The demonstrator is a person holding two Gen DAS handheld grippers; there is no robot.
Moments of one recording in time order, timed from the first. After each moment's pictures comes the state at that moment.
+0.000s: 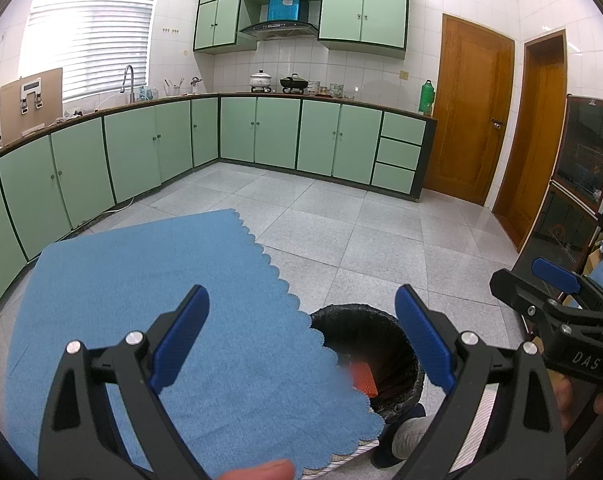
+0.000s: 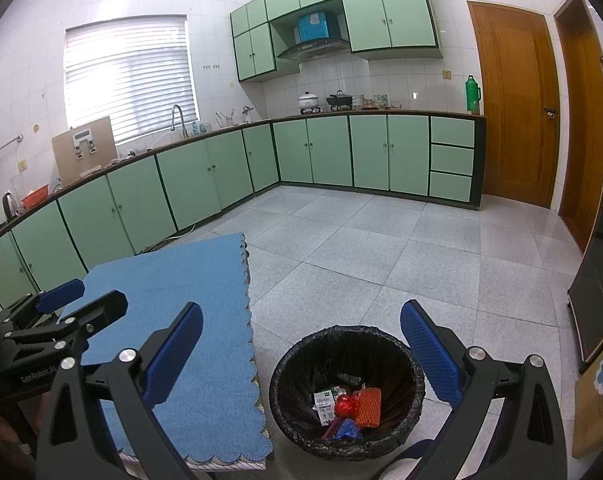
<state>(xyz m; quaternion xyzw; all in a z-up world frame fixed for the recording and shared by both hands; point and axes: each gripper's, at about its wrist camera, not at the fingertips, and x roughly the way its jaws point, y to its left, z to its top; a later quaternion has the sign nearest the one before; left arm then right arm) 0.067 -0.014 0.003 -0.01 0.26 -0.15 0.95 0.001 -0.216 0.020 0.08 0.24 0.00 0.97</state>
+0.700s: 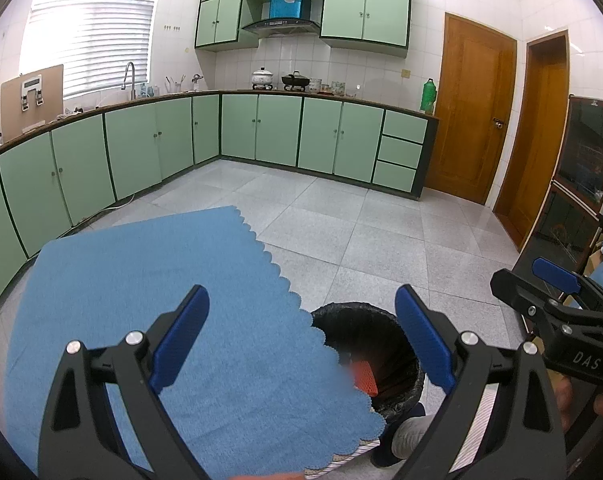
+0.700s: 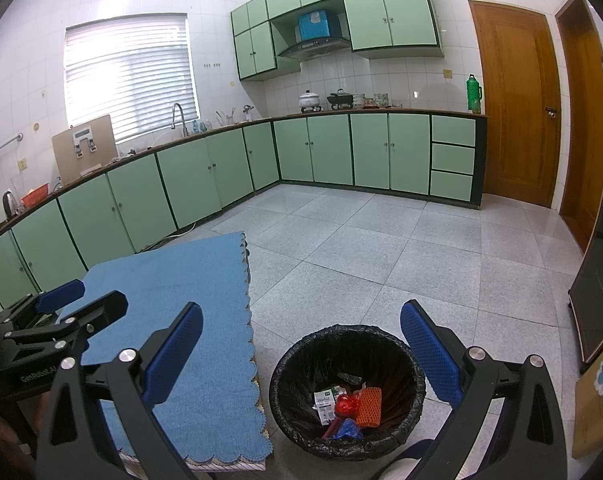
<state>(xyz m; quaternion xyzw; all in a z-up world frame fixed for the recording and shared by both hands) 0.067 -0.013 0.001 -0.01 0.26 -0.14 0.95 0.002 -0.214 0.017 0.08 0.24 0.00 0.97</state>
